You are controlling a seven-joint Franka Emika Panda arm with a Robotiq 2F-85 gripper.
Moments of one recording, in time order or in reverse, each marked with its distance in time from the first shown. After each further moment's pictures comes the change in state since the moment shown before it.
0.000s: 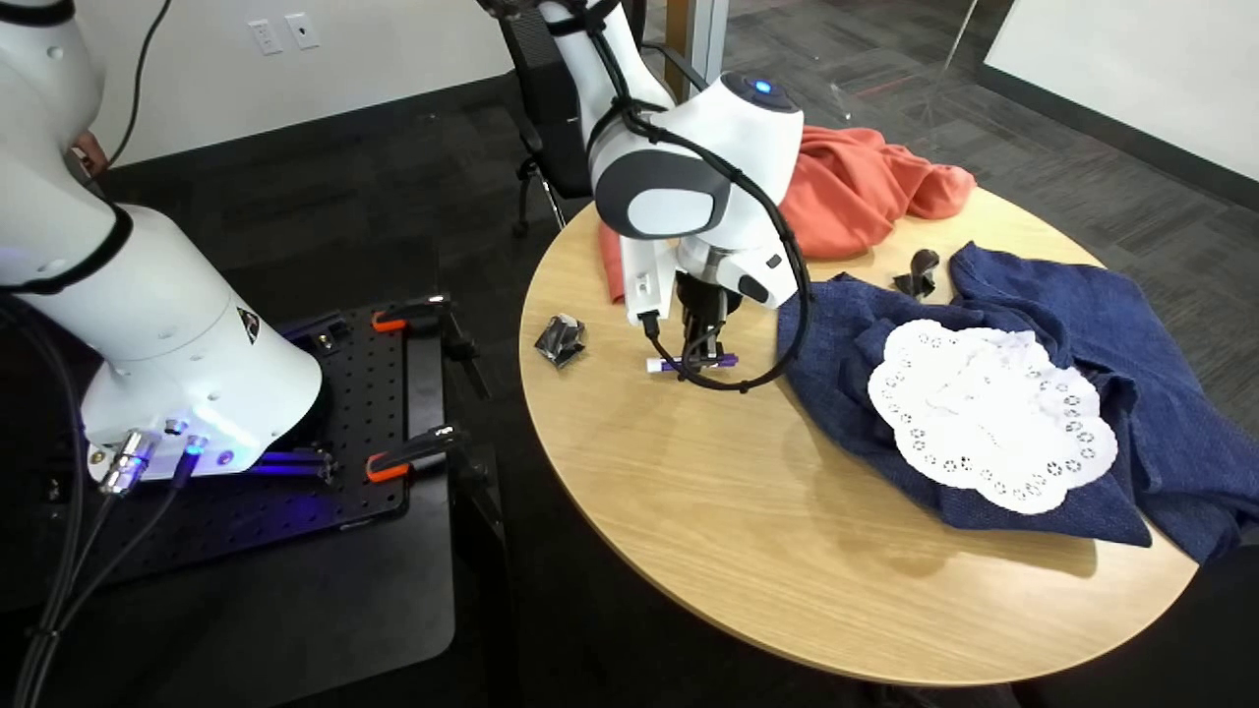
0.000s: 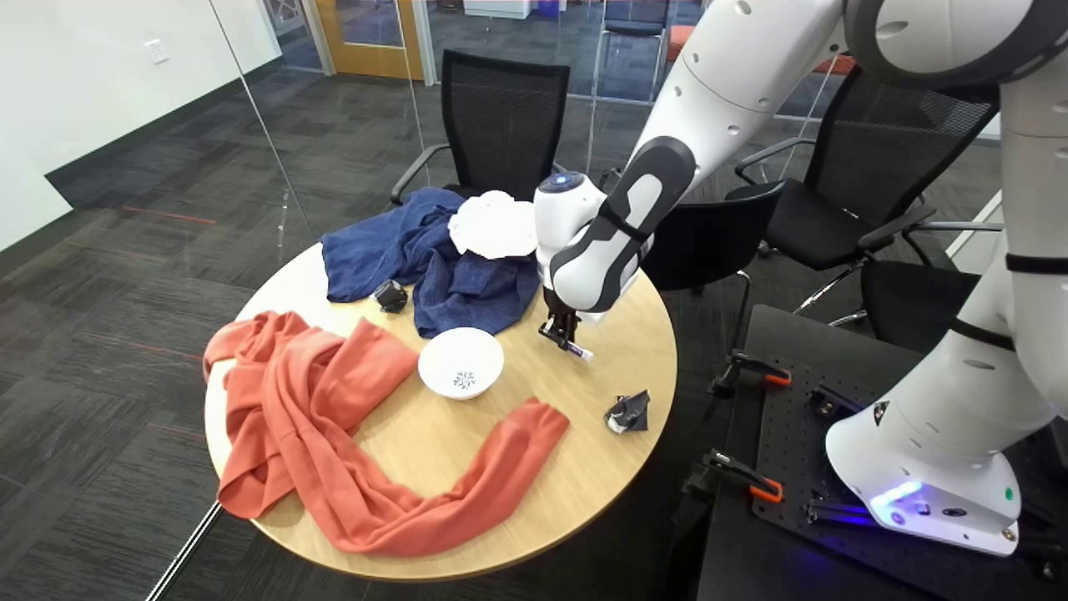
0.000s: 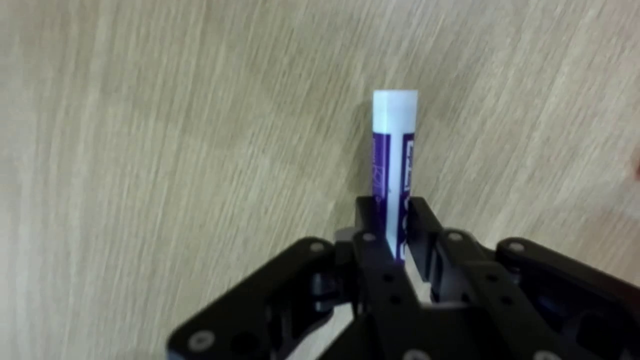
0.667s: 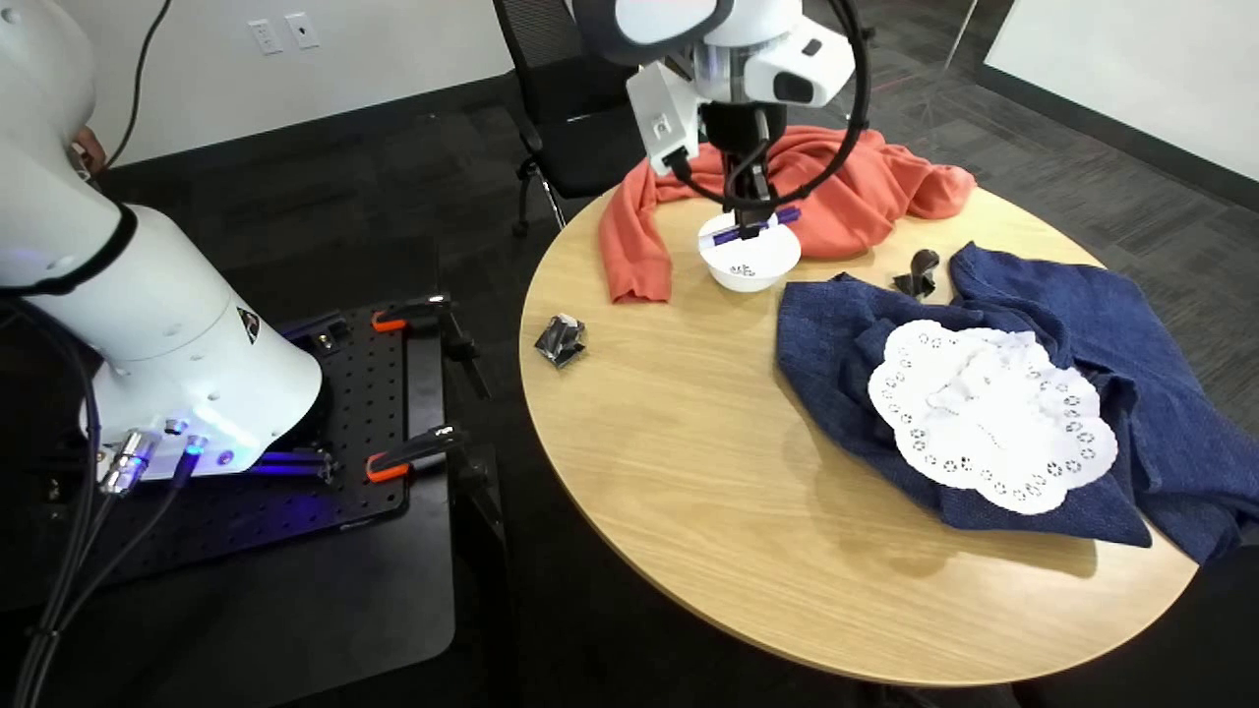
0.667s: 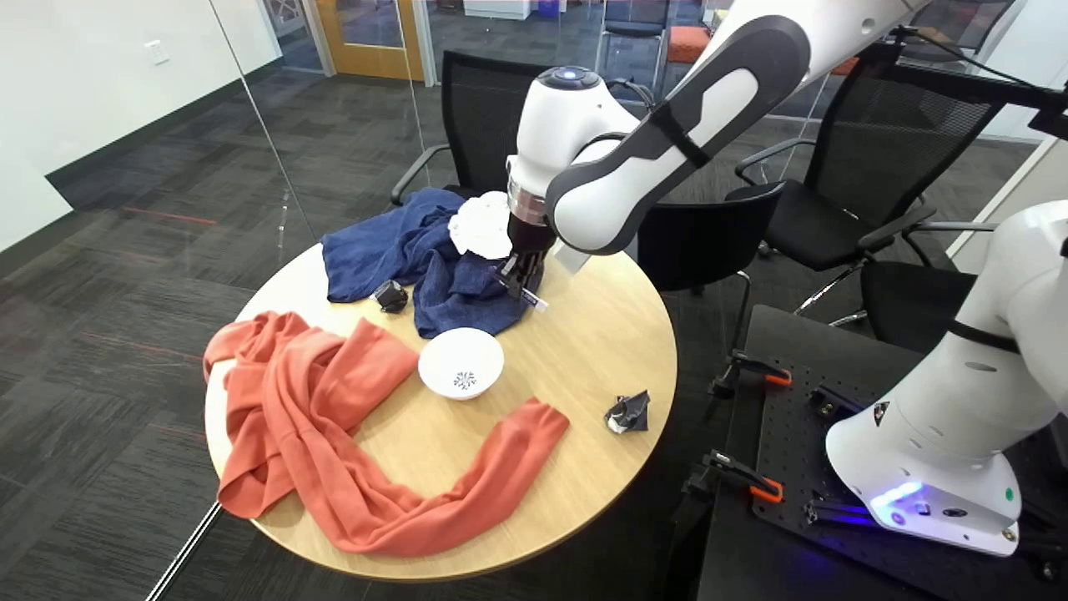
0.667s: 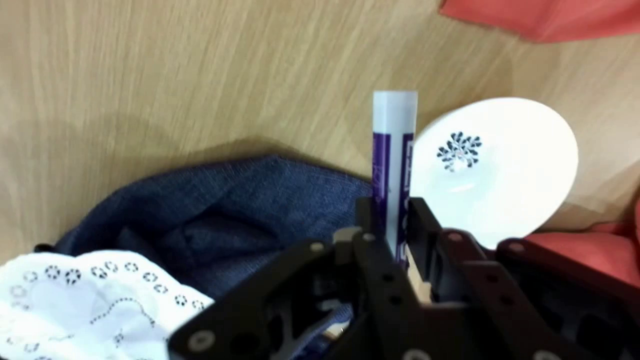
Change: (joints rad) arm 0.075 -0.331 0.021 -0.055 -0.028 0.000 0.028
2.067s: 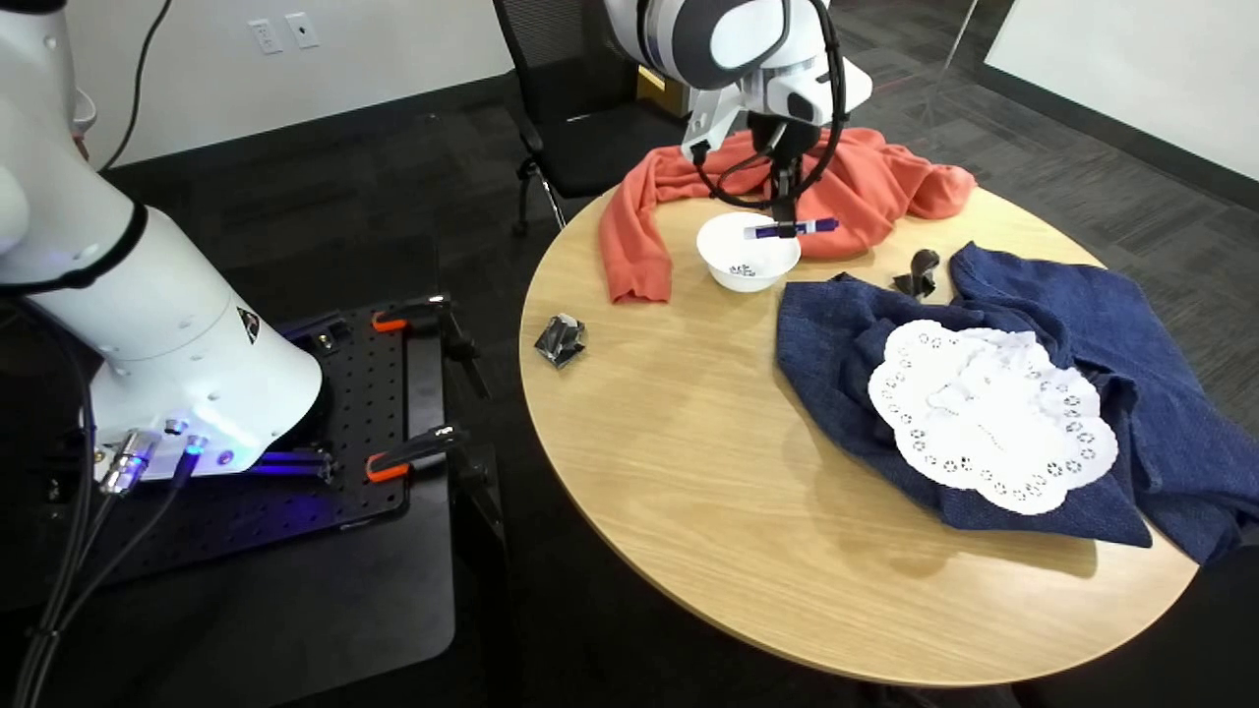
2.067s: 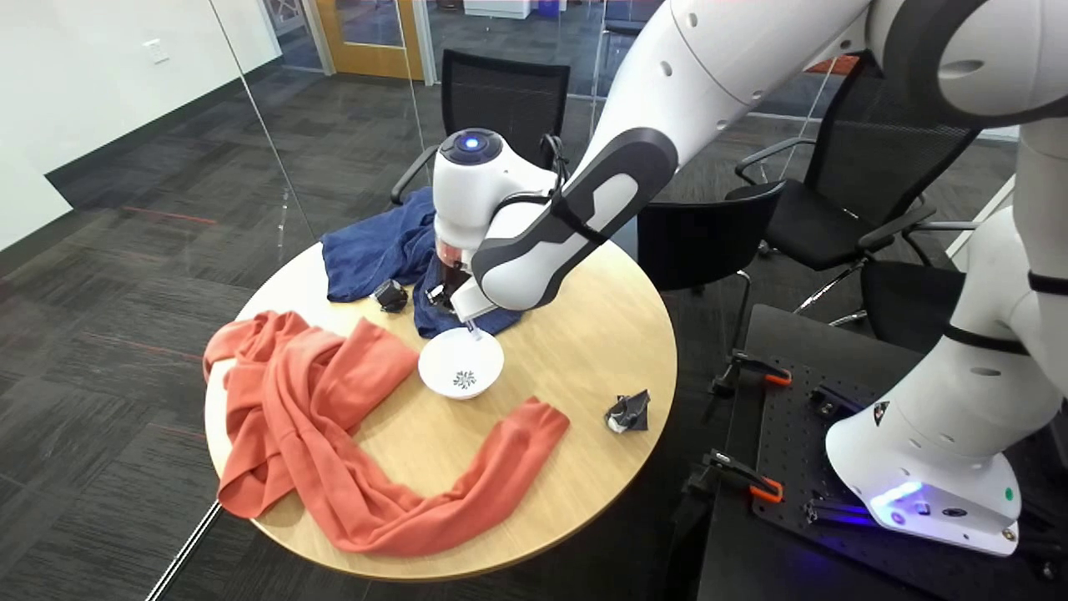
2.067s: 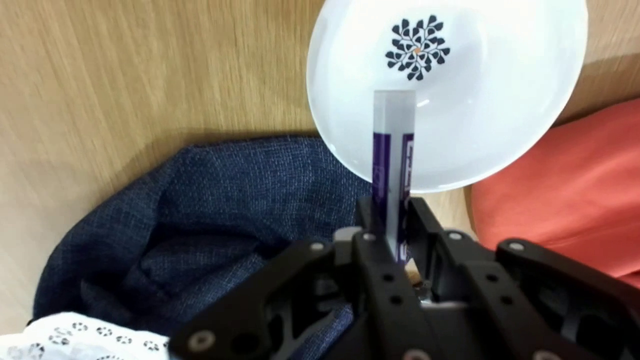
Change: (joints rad) arm 0.204 0.327 -0.124 0.329 -0.119 0.002 0.628
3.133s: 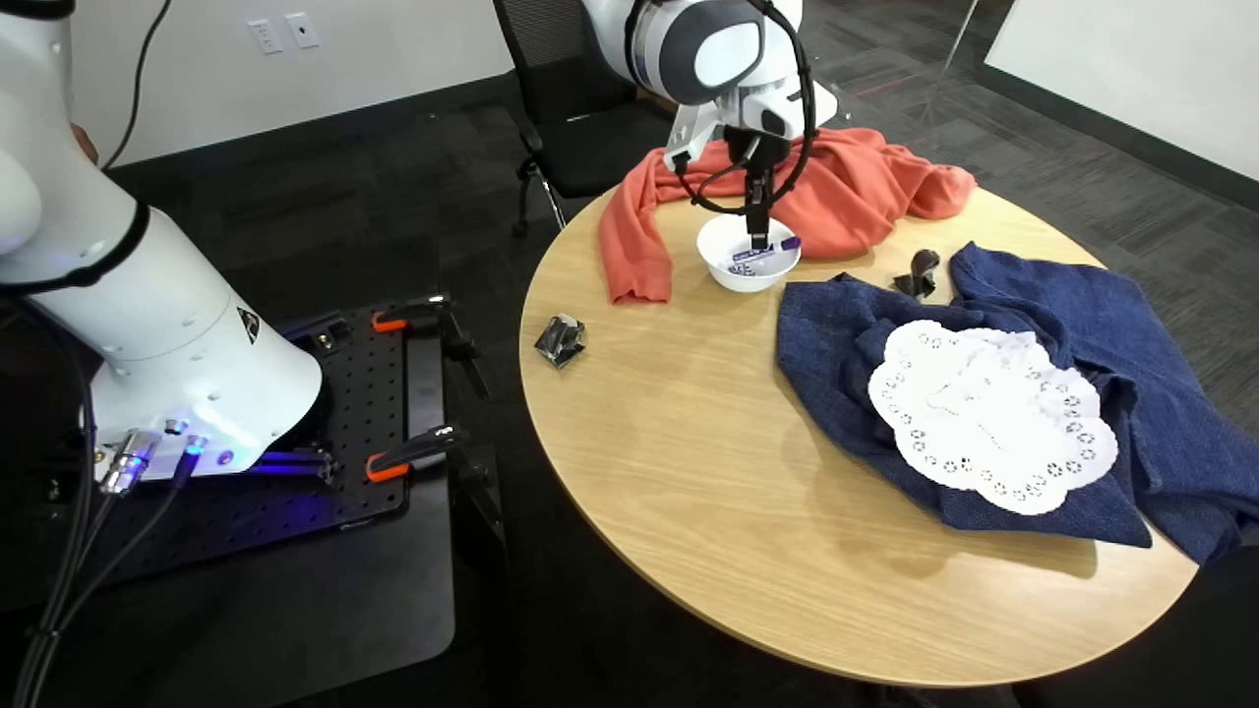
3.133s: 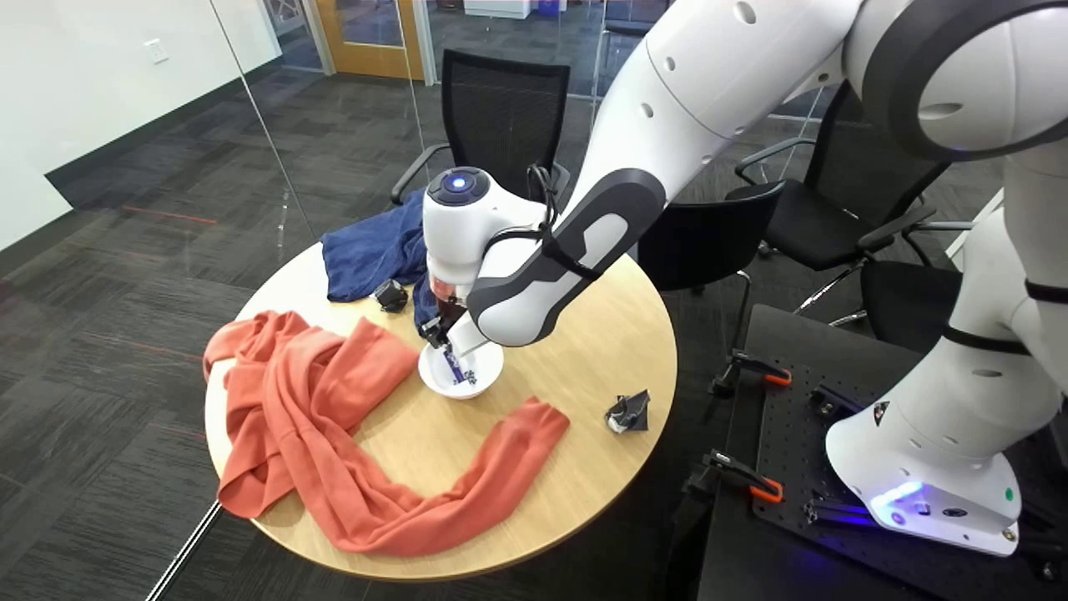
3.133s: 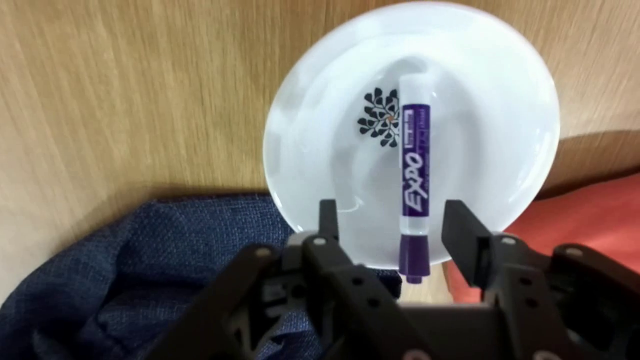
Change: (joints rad) arm 0.051 0.055 0.007 0.010 0.007 0.000 0.011
